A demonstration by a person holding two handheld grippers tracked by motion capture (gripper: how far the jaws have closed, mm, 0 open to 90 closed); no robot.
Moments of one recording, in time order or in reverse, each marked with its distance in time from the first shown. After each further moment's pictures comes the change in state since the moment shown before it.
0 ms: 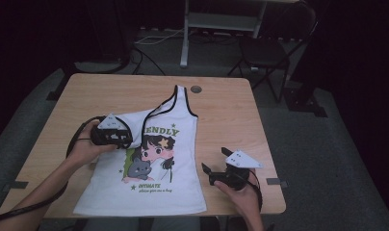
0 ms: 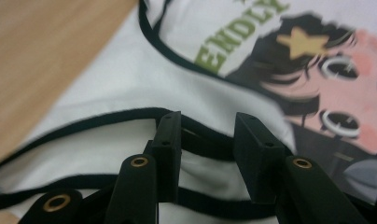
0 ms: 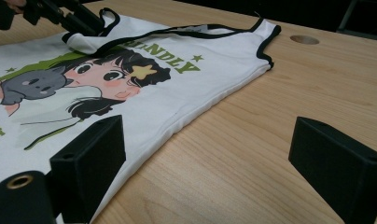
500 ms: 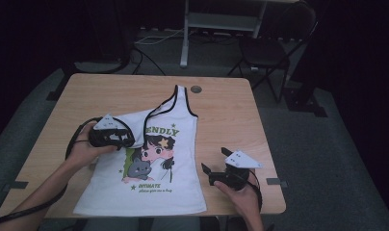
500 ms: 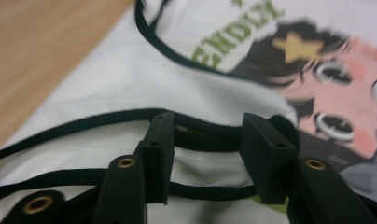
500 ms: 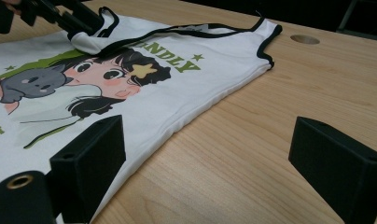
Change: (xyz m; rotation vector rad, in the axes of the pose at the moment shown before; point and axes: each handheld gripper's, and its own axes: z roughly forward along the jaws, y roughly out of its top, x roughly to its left) left arm 0.001 -0.005 -0.013 -0.099 -0.007 -0.072; right arm 0.000 0.000 0.000 0.001 -0.002 -0.006
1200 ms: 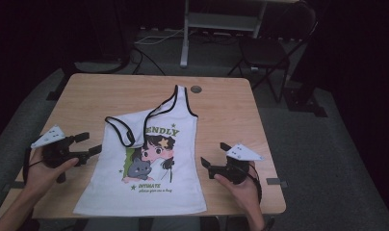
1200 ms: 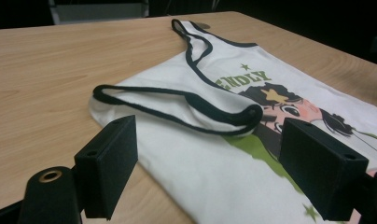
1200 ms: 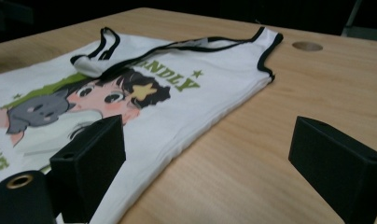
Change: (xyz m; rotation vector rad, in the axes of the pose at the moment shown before) left arm -0.001 -0.068 -0.096 -0.288 0.060 -0.248; right arm -0.010 0.016 0.008 -0.029 0.028 0.063
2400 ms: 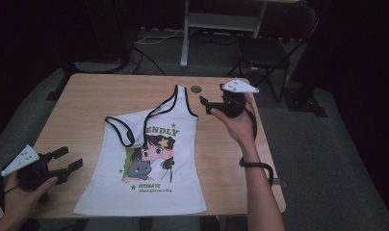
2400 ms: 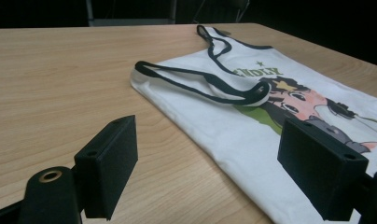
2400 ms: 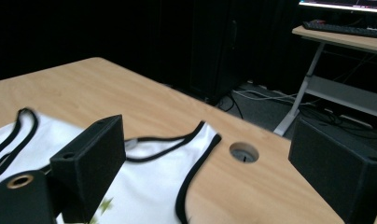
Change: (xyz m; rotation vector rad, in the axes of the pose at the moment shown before) left arm -0.007 -0.036 -0.047 -0.069 0.109 -0.032; right arm -0.078 0.139 0.078 -0.064 -0.085 -0.094
